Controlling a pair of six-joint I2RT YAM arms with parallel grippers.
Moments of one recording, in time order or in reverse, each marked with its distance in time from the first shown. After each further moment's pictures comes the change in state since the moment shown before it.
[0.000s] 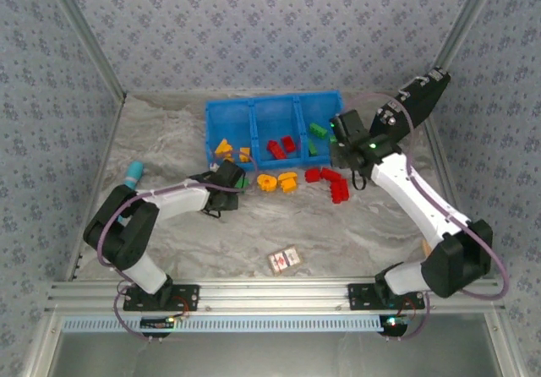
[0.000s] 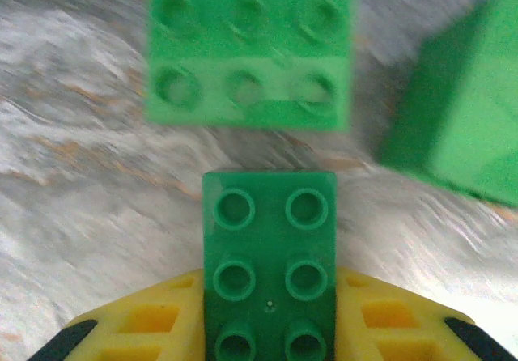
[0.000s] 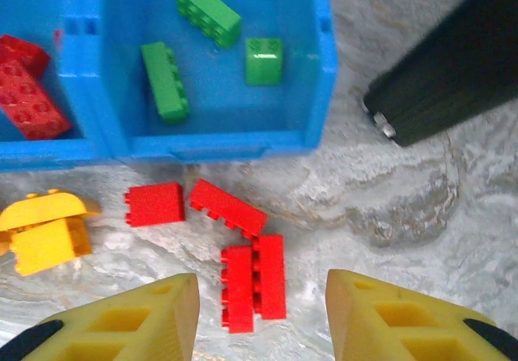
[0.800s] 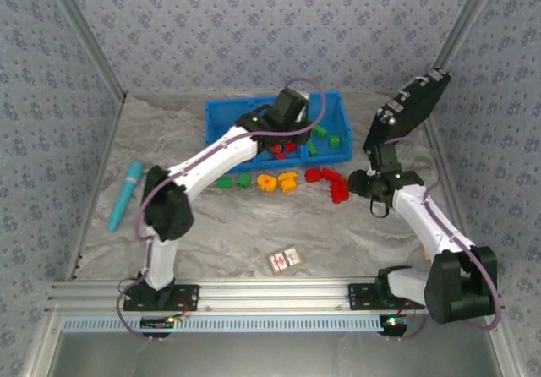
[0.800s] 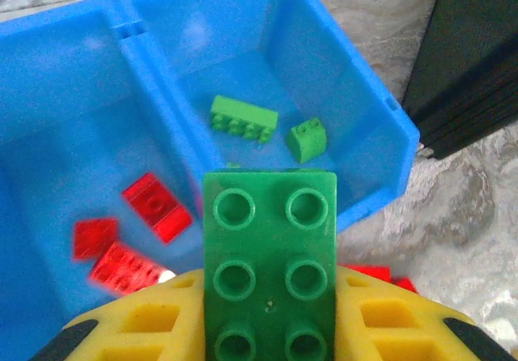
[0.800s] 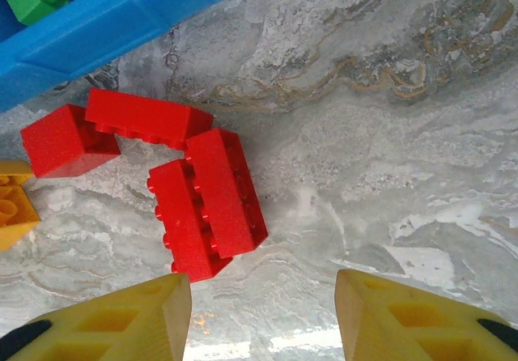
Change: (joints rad) left arm -0.172 0.459 1.161 -0.201 0.102 0.194; right arm -0.284 -0.166 -0.446 0.230 -0.351 0.155
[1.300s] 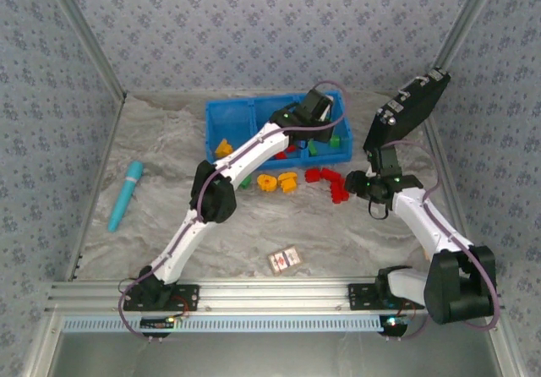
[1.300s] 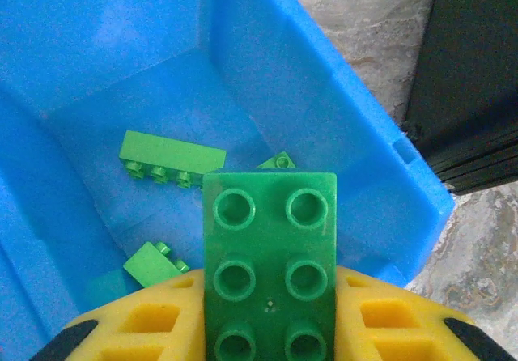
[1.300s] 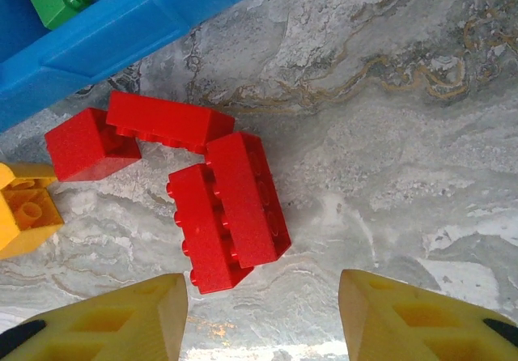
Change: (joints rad) left arm -0.003 0.458 0.540 -0.127 0.068 0.024; right arm -0.010 0.000 -0.047 0.081 -0.054 0.015
